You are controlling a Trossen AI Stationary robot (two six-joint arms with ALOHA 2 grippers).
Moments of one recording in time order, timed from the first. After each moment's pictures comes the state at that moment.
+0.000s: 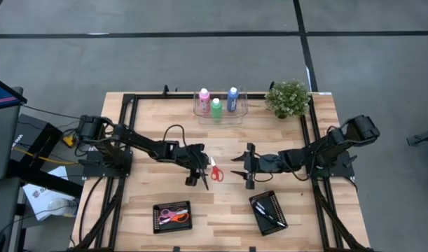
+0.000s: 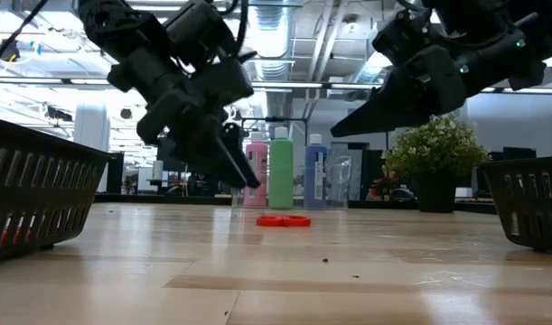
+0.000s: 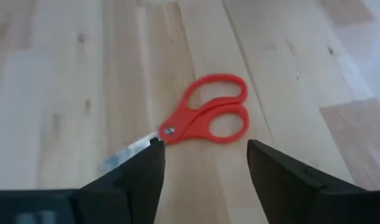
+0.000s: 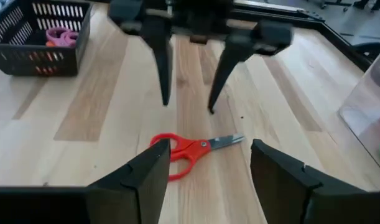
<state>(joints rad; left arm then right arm) -0.06 1.69 0.76 0.15 0.03 0.15 0.26 1.51 0.51 0.56 0.35 0.02</state>
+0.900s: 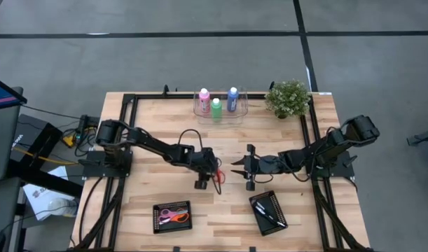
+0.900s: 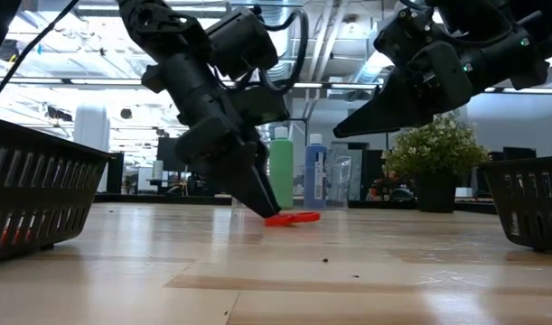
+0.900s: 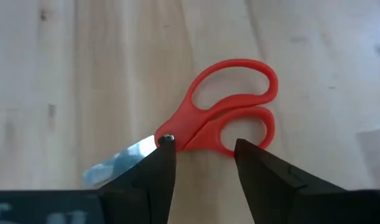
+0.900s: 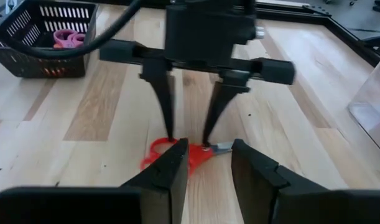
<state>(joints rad) -0.09 1.90 0.99 -0.06 -0.01 0.09 0.27 1.51 0.51 0.55 0.34 0.05</state>
